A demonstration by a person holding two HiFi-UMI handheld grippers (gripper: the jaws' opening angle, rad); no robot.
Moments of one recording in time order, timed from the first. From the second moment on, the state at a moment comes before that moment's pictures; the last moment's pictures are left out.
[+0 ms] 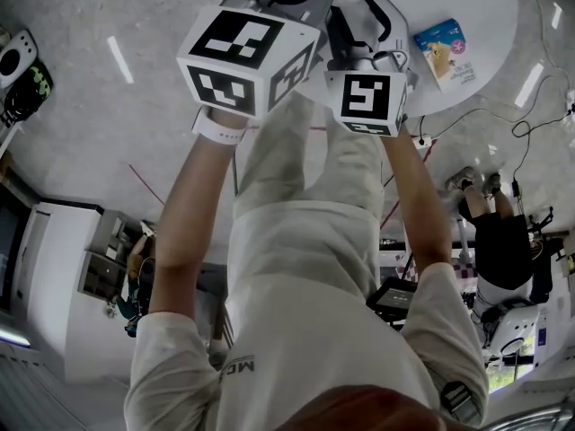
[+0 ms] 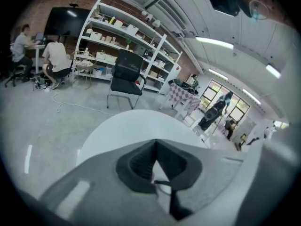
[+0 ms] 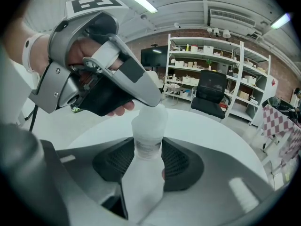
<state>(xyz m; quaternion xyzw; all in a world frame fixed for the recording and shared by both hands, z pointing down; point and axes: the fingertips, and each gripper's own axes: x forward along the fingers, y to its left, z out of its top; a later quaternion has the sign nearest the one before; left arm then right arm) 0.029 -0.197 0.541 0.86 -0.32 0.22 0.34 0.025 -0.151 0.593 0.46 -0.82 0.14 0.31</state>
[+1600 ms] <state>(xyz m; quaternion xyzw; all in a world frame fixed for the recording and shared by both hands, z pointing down) -0.004 -0.141 0.416 0.87 -0.34 0.19 0.30 0.028 -0.115 0.466 0.47 -0.83 0.14 0.27</state>
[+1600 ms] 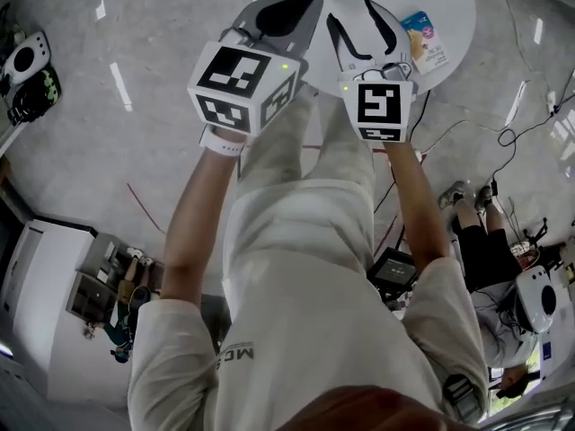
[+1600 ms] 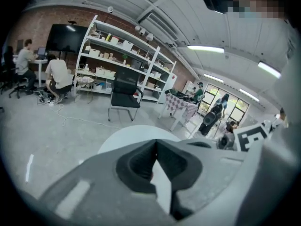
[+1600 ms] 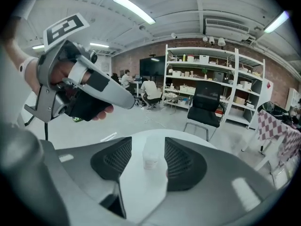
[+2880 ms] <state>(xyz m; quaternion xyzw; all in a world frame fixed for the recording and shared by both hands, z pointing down) -0.058 -0.011 0.124 0.91 -0.41 0.06 0.10 0.027 -0.001 0.129 0.48 -0.87 0.07 0.09</state>
